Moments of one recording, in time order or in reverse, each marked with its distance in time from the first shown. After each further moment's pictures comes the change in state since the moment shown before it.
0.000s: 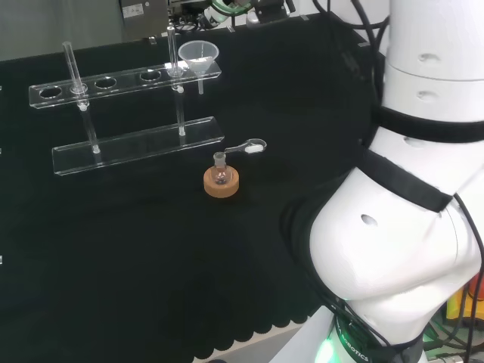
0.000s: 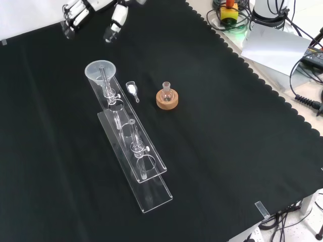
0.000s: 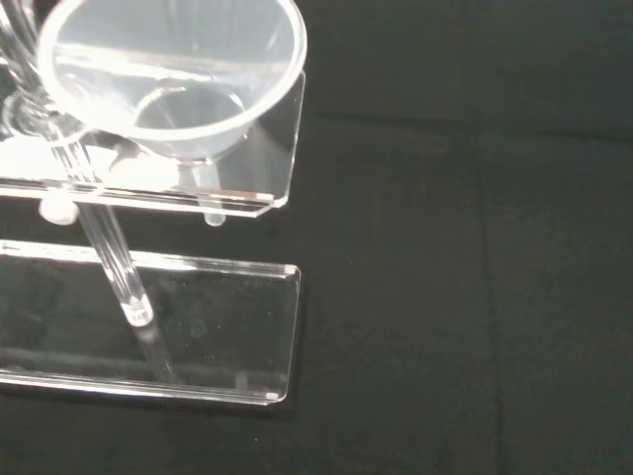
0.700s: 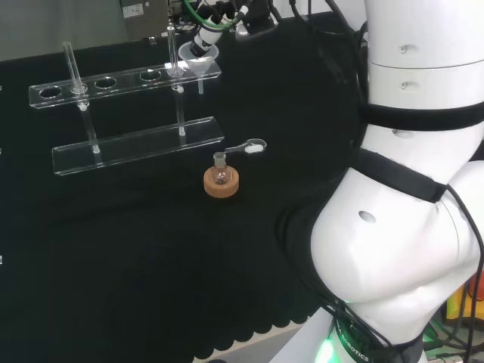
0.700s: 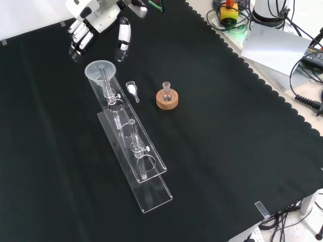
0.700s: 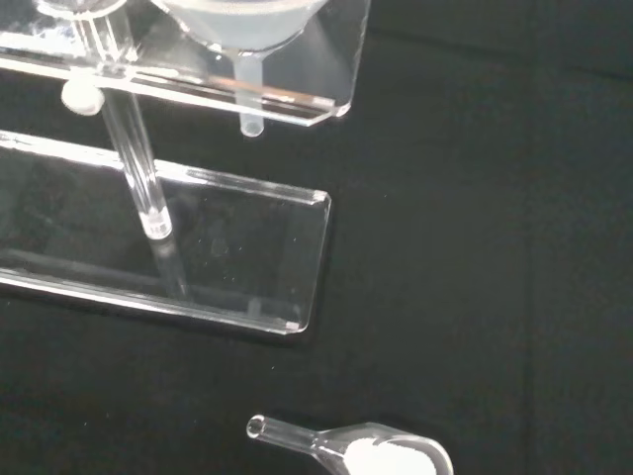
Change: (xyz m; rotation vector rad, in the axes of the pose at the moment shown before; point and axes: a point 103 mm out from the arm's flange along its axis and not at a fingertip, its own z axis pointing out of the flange) arm 0.025 0.014 0.026 0.101 -0.076 -0.070
